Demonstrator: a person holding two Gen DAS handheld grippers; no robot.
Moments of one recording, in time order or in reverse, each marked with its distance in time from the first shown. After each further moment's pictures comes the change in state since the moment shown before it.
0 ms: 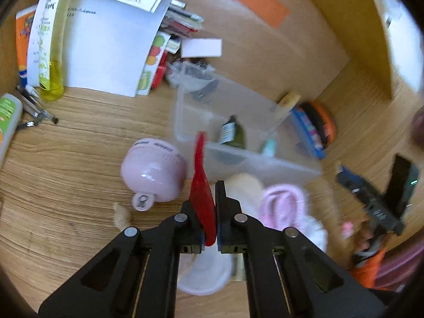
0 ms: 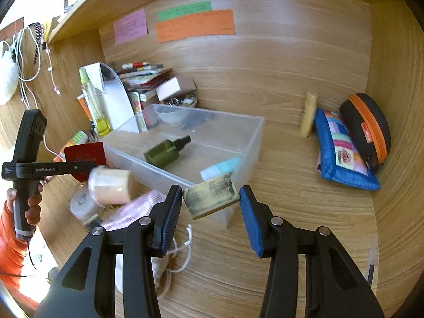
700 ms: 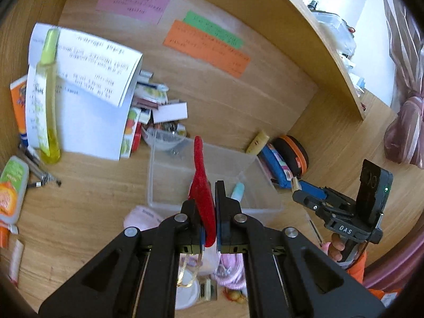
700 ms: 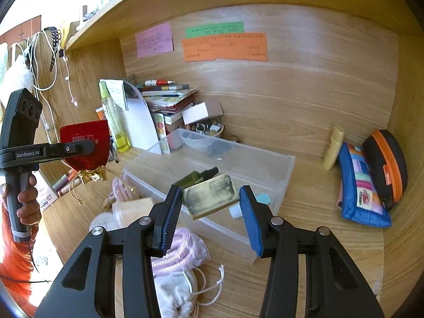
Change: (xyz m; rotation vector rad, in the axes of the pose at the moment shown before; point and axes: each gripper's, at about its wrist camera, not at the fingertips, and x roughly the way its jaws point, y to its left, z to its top) left arm -0.051 -0.048 0.042 0.103 -0.188 -0.040; right arm 0.004 0.031 0.037 -0.058 -0.057 0.069
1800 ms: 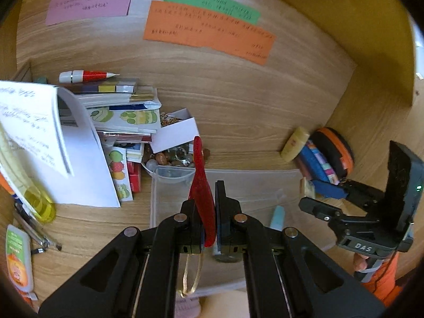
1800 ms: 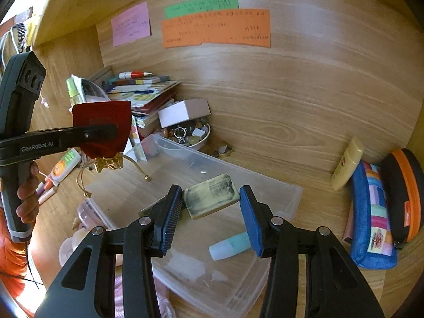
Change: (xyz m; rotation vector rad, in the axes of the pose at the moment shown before) left arm 0.112 0.001 0.057 0.136 0.104 0.180; right arm 0.082 -0.029 0.039 -0.014 0.091 -0.014
